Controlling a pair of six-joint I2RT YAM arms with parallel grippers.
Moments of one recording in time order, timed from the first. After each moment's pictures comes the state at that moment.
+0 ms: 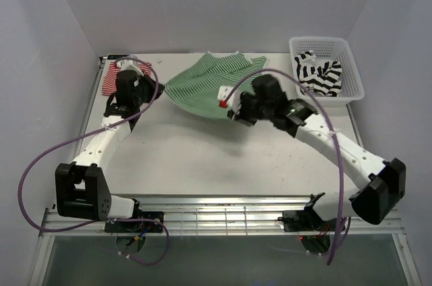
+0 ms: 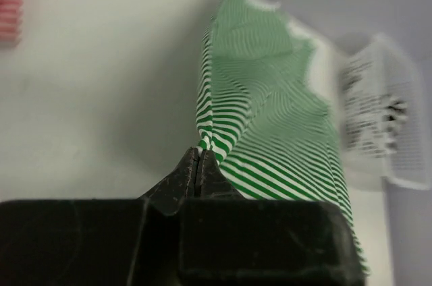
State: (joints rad) left arm -0.12 1.36 1.10 0.06 0.17 -0.62; right arm 0.61 1.31 1.33 -0.48 -0.27 -0.73
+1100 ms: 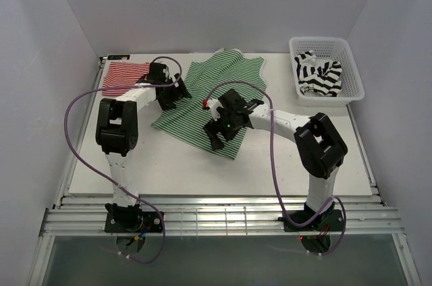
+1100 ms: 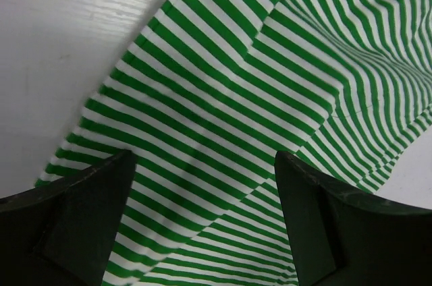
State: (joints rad) left arm -0.16 2.06 1.48 -0.32 0.23 -0.61; right arm 0.75 1.84 1.32 -0.49 -0.34 -0.12
